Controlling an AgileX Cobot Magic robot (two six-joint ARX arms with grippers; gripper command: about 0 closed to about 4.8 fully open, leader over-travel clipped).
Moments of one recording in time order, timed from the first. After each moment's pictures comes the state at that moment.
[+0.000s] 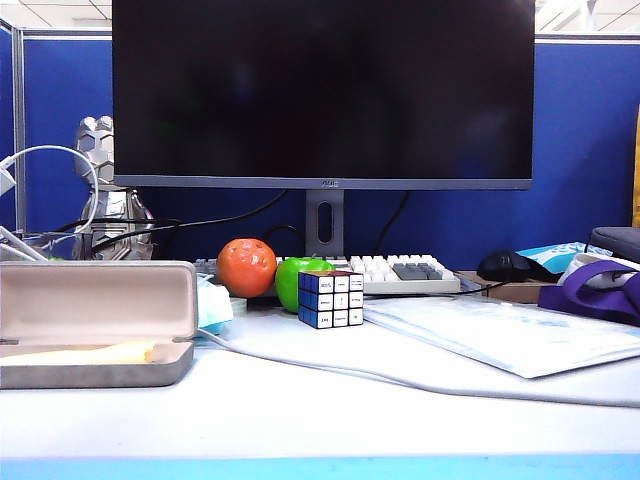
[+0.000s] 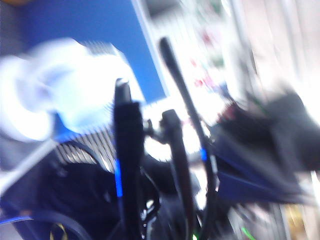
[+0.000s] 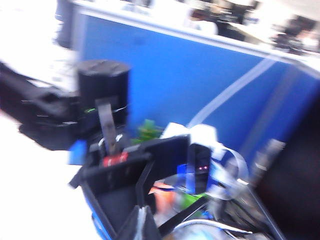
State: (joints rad) left arm -0.39 1.22 0.98 0.48 1.01 -1.38; right arm 0.61 1.32 1.62 -0.40 -0.74 -0.37
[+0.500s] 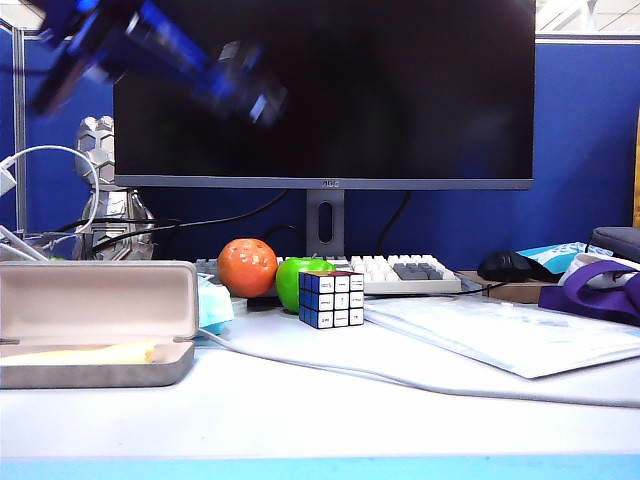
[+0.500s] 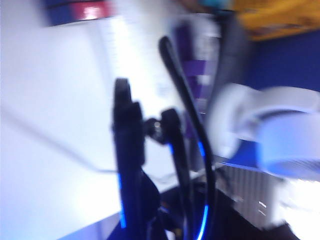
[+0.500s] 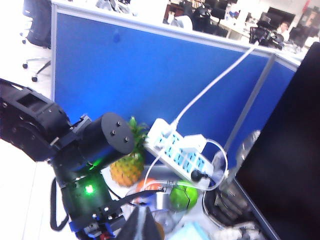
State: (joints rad) left arm -0.39 1.22 0.98 -0.37 0.59 -0.94; right arm 0.61 1.30 1.62 -0.40 -0.68 -0.34
